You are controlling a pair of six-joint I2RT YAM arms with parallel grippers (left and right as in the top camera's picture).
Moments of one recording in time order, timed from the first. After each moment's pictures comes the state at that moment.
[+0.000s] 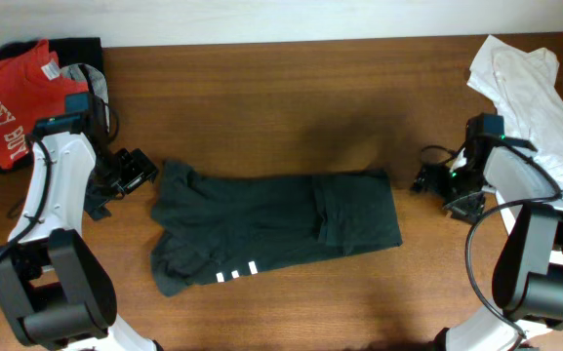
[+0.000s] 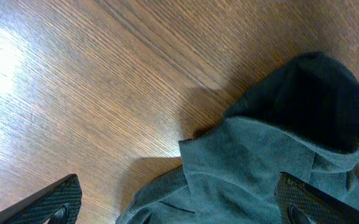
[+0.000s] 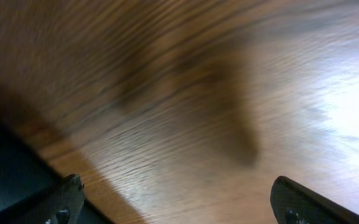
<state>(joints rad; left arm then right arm) 0.19 1.84 1.46 -1.18 0.00 -0.52 -0.24 1.84 1.15 -0.86 -0.18 0.30</state>
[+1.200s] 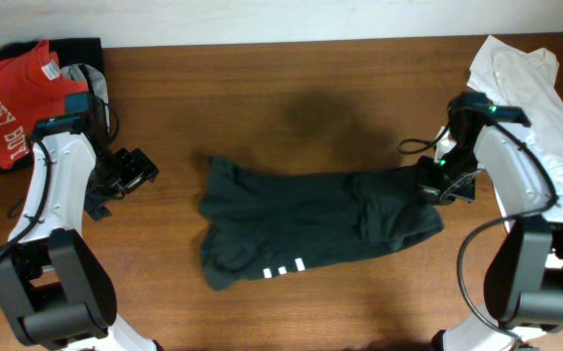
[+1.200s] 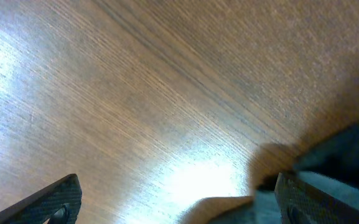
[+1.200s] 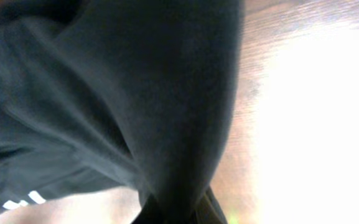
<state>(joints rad) 0.19 1.84 1.46 -1.17 0.00 -0.52 -0.11 1.81 1.40 -1.25 -0.16 0.17</state>
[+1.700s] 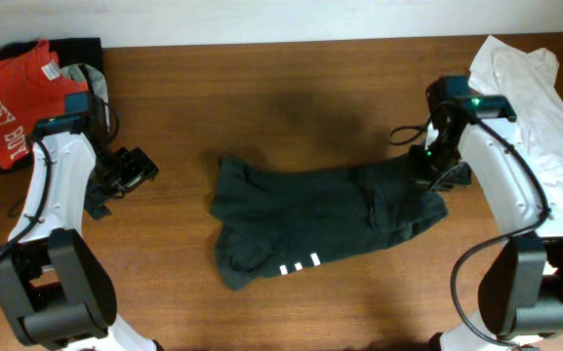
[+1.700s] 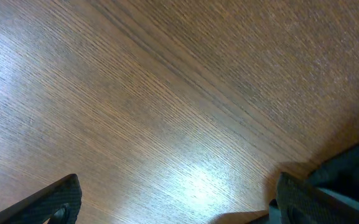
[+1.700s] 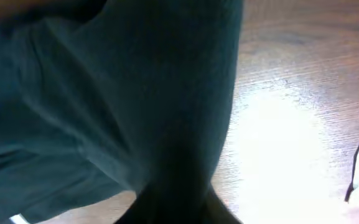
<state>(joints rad) 0.19 1.84 1.46 -1.17 0.00 -0.52 0.00 1.77 1.44 -1.23 0.04 0.21</state>
